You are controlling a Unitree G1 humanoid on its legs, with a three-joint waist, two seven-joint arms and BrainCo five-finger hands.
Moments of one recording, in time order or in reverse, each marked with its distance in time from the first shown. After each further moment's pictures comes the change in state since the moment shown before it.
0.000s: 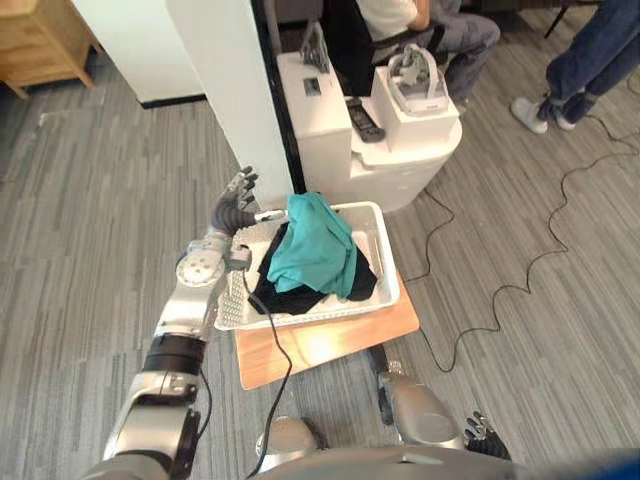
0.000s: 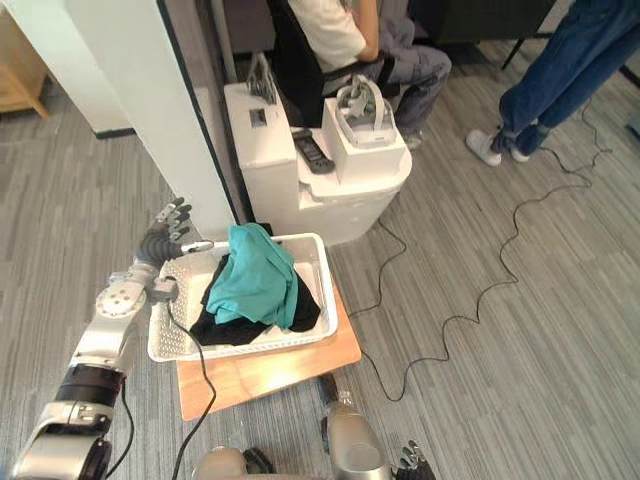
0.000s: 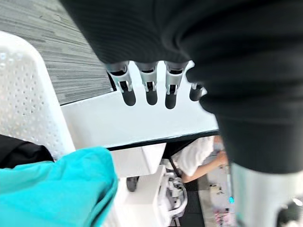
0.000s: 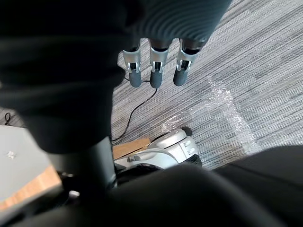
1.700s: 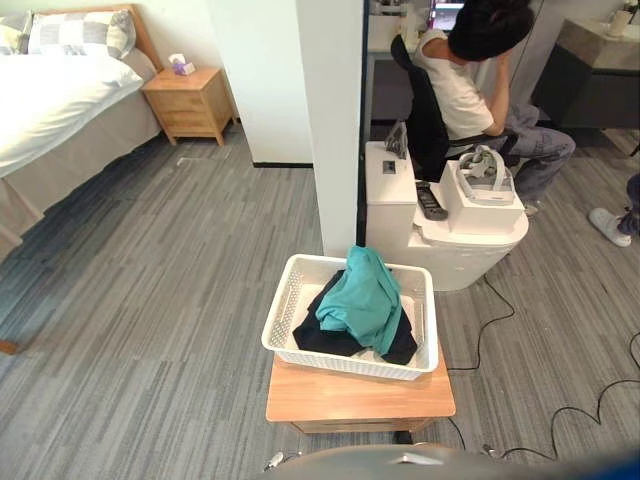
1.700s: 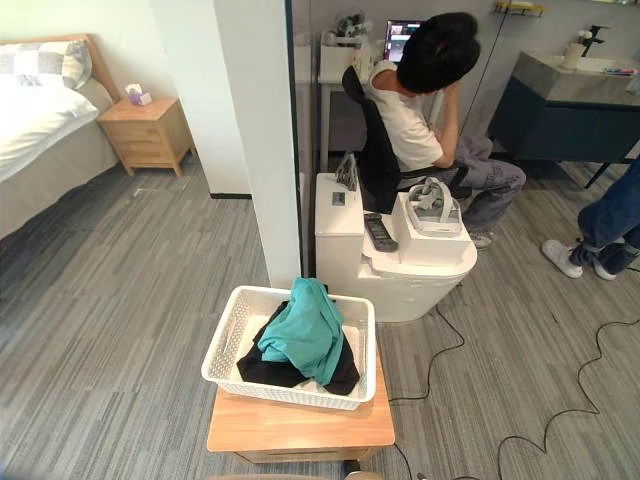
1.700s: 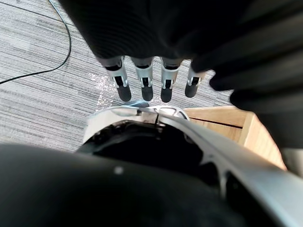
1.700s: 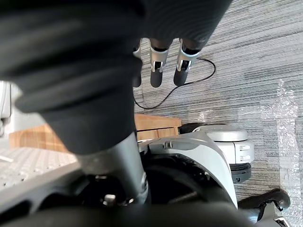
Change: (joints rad) left arm 0.505 -0.329 0.201 0.757 0.226 0.260 -0.127; right arm -0.065 -0.076 0.049 0.269 -0.108 -0.187 0.003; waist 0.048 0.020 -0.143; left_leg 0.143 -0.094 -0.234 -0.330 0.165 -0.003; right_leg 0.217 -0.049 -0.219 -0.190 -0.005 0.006
